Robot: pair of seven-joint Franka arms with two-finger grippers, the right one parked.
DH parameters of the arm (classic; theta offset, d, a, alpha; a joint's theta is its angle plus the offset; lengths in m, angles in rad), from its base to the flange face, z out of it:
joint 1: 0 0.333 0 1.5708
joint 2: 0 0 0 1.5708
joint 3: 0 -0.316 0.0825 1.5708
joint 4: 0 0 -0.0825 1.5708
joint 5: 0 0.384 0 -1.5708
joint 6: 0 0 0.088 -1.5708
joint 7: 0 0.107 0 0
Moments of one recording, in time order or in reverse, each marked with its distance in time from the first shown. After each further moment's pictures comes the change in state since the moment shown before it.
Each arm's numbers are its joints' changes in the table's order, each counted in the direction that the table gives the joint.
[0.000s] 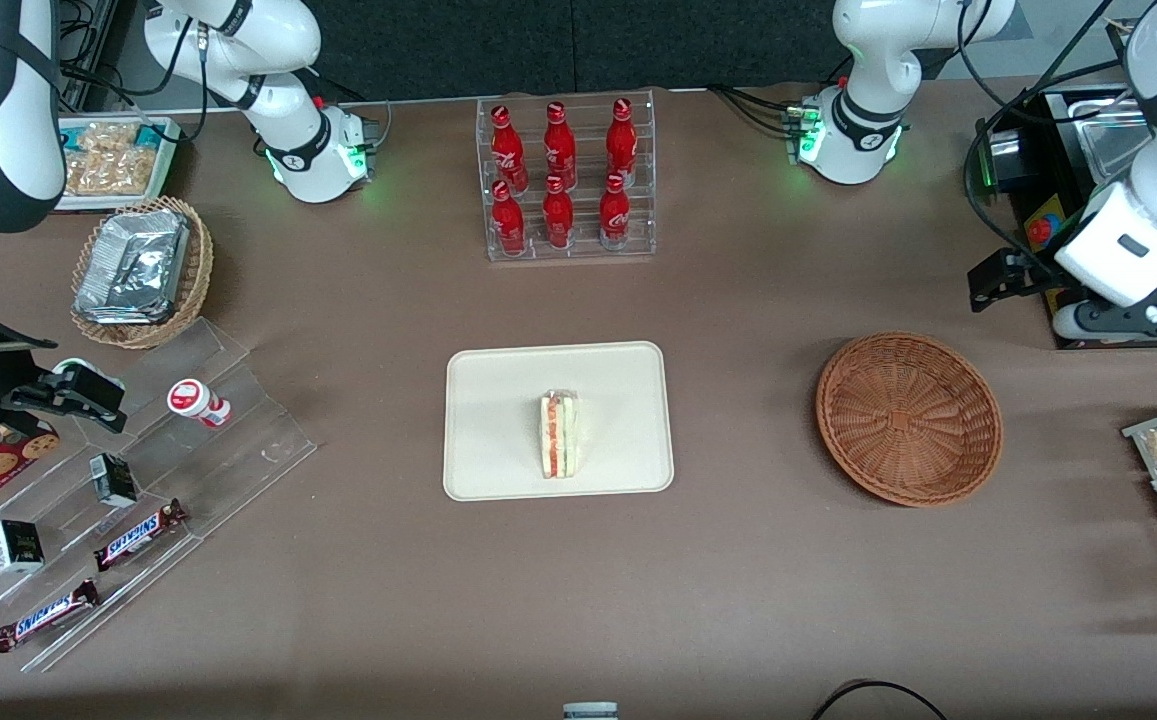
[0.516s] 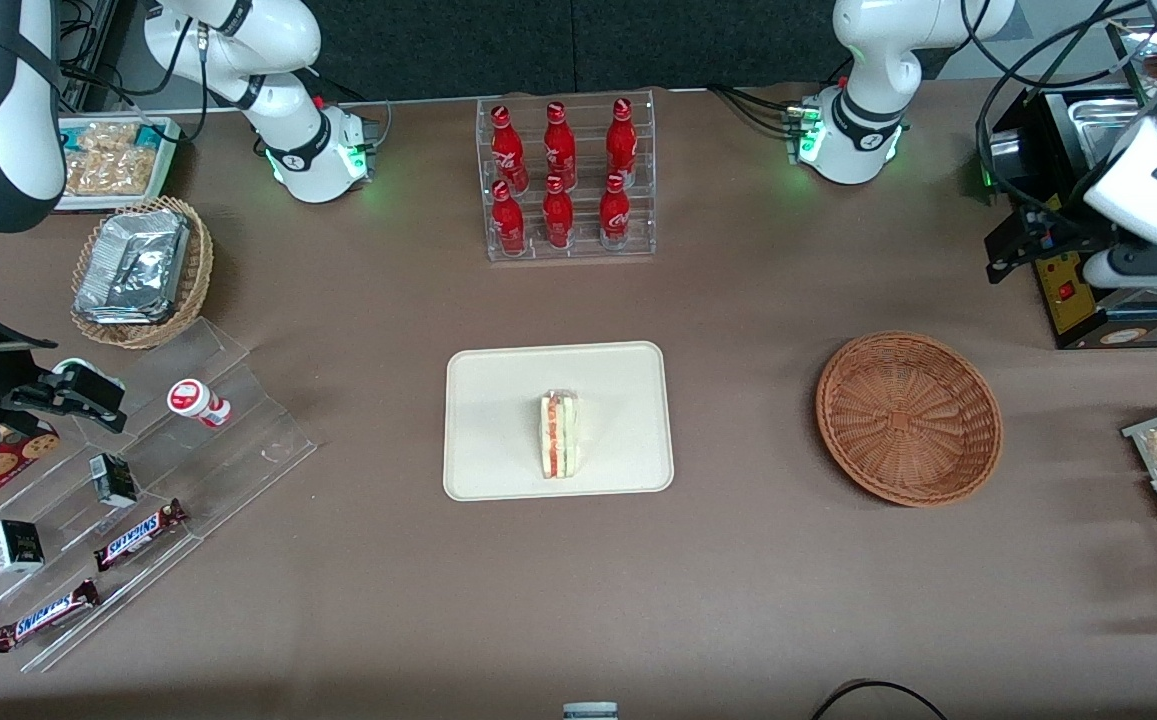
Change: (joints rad) arm 0.006 0.105 0.000 0.040 -0.016 -0.015 0.000
